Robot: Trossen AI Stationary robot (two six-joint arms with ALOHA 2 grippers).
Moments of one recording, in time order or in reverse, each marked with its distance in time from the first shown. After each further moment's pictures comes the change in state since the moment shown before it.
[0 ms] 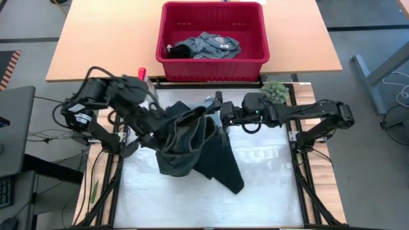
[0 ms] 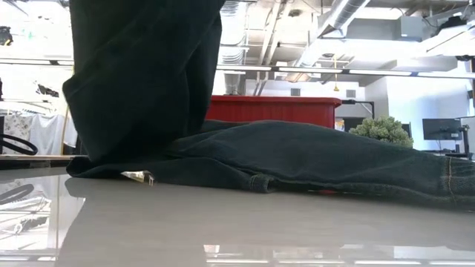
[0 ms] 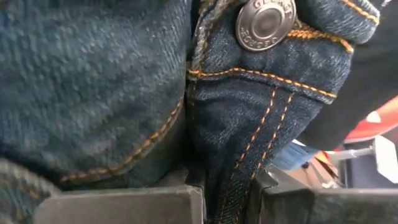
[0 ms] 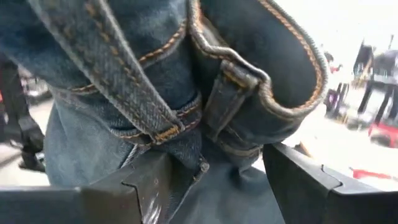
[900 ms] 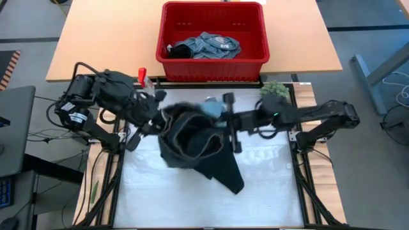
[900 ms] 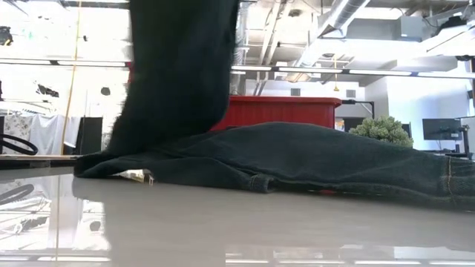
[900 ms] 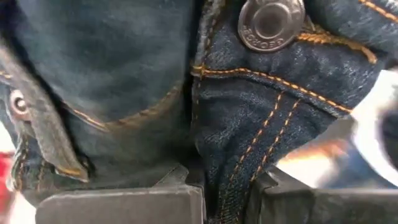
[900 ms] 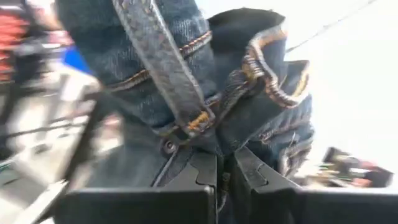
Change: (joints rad) left arm 0.007 -0.057 0.001 0.056 -0.412 0.072; right arm 0.069 -0.104 0.028 0.111 -0.013 -0.338
